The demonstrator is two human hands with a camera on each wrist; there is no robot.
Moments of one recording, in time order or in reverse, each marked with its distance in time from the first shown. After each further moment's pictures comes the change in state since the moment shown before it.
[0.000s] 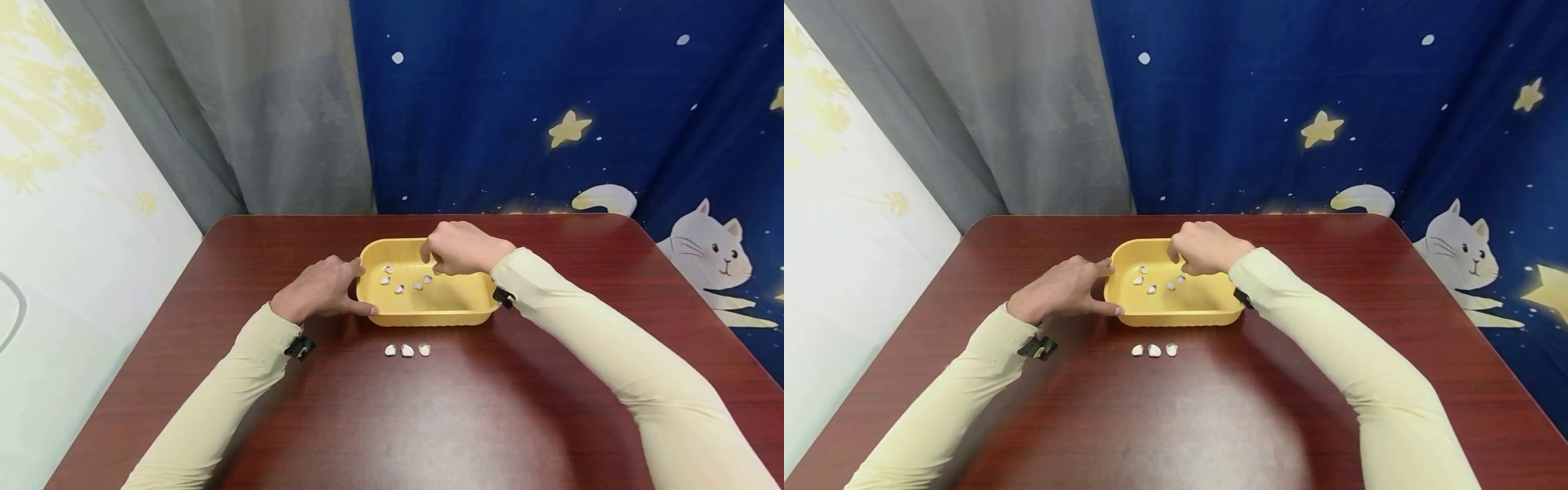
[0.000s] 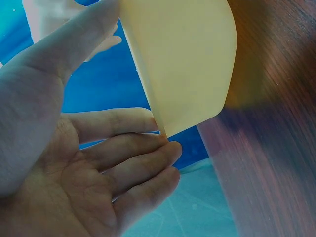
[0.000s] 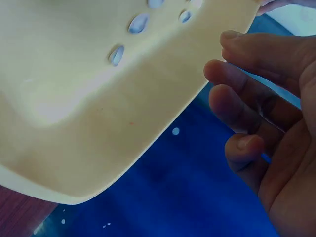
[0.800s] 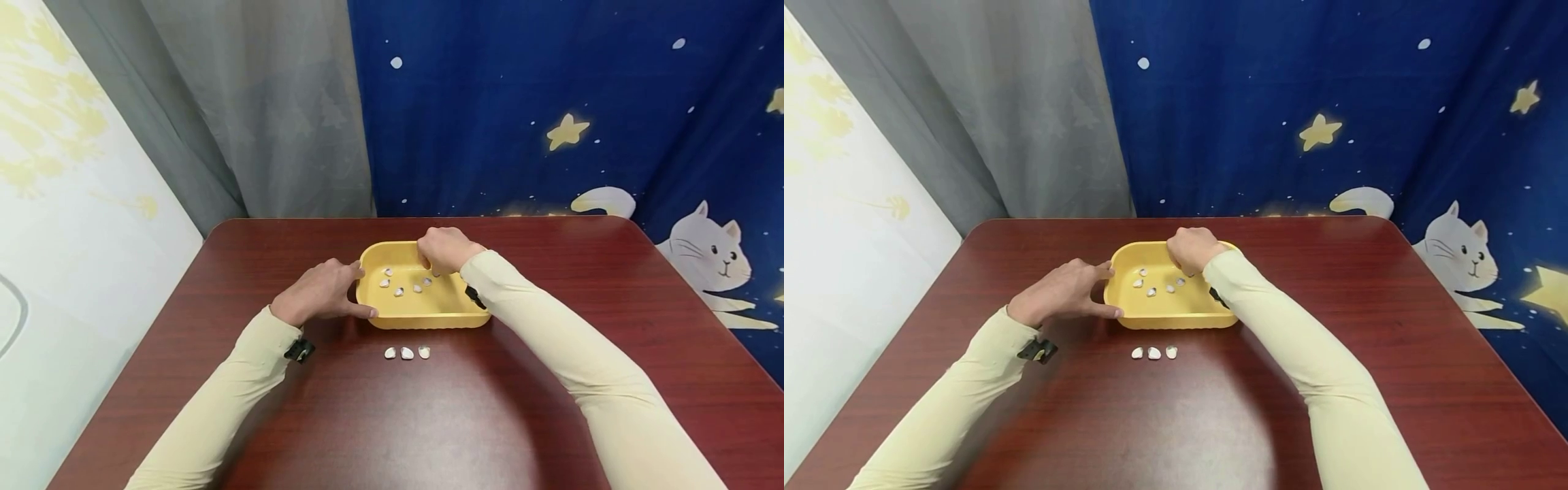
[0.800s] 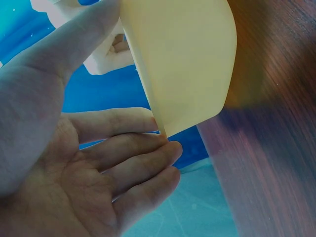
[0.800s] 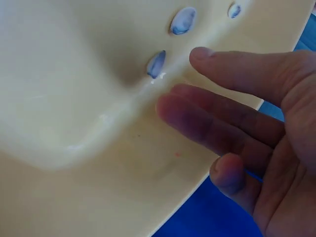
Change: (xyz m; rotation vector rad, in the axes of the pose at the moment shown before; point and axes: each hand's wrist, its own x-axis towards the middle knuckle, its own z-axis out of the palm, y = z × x) left_hand 0.000 0.000 0.001 -0.007 0.000 0.002; right_hand 0.036 0.012 0.031 -0.081 -0.127 0.194
